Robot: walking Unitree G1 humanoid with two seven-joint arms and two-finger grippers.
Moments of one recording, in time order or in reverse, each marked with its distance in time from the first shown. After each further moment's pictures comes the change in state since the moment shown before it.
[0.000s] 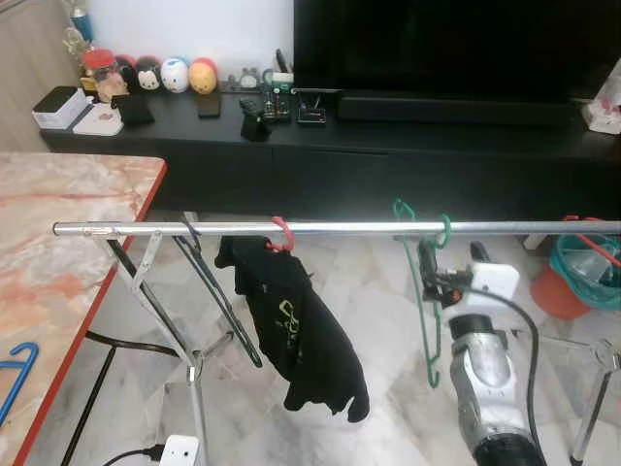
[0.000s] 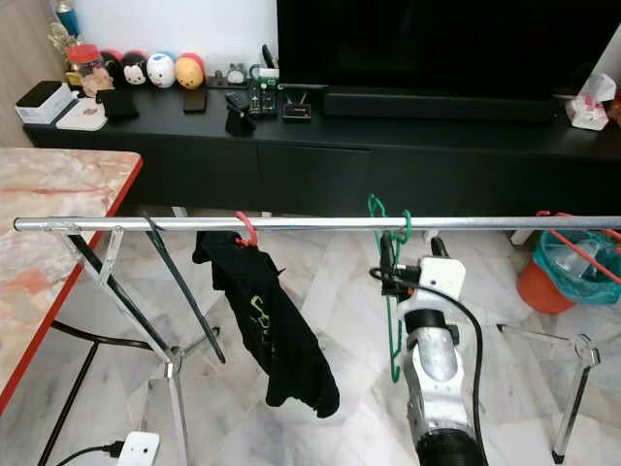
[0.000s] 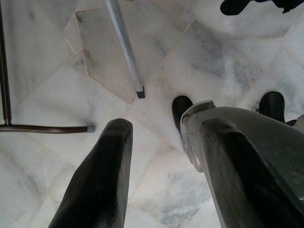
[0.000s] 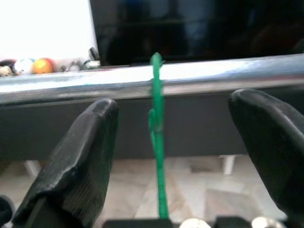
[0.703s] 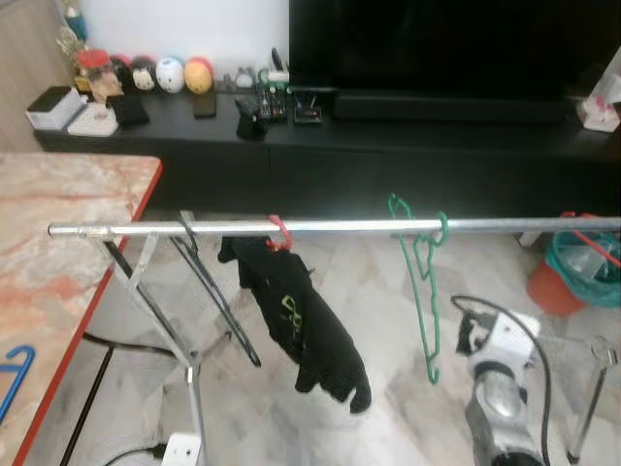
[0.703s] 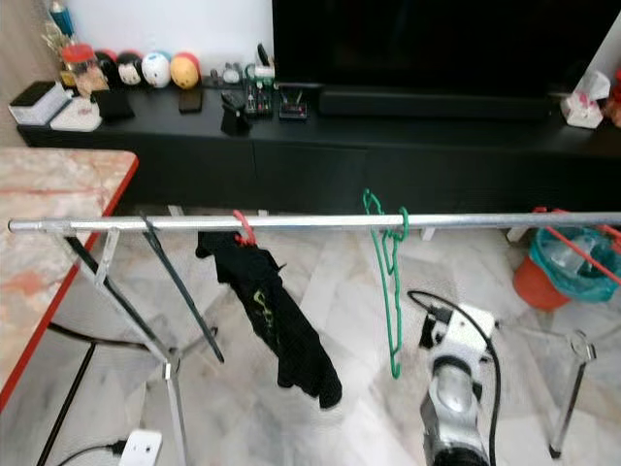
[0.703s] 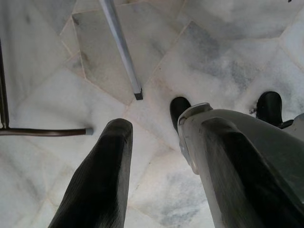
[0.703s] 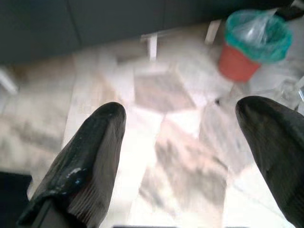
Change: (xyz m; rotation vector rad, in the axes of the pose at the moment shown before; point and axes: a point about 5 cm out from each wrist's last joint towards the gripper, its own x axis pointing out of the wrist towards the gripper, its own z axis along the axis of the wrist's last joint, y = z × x) left arm 0.001 -0.001 0.002 -0.002 -0.003 -0.003; right arm -0.041 -0.040 -0.085 -0.029 0.563 -0.356
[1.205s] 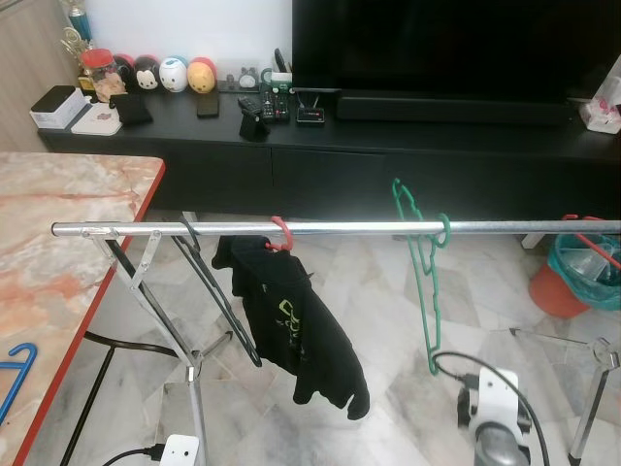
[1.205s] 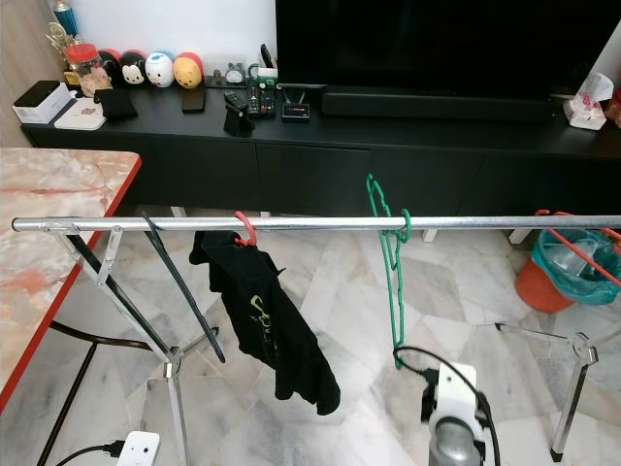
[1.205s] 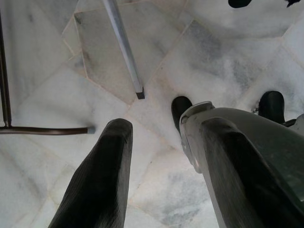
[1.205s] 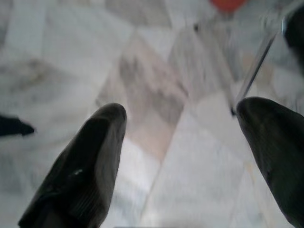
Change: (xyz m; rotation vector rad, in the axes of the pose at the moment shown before) left arm -0.001 0.002 -0.002 -0.002 0.002 0.007; right arm -0.031 -0.030 -0.074 -0.237 0.333 -0.035
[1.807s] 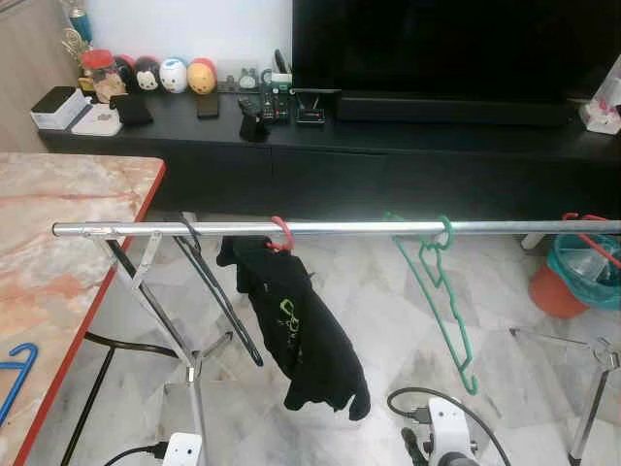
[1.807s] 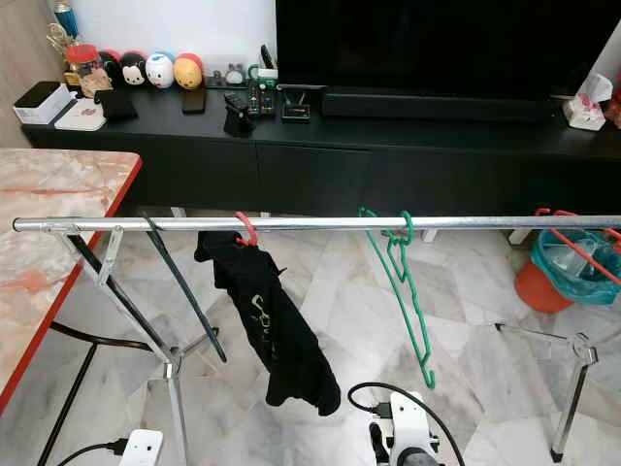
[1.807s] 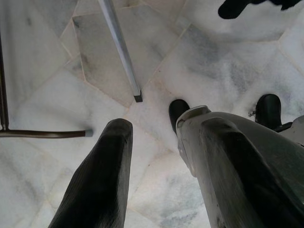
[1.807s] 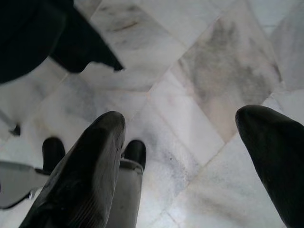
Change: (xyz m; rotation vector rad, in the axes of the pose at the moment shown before) left arm 0.001 -0.003 0.002 -0.004 -0.009 -0.005; right arm -0.019 0.044 -0.032 -0.126 0.126 0.408
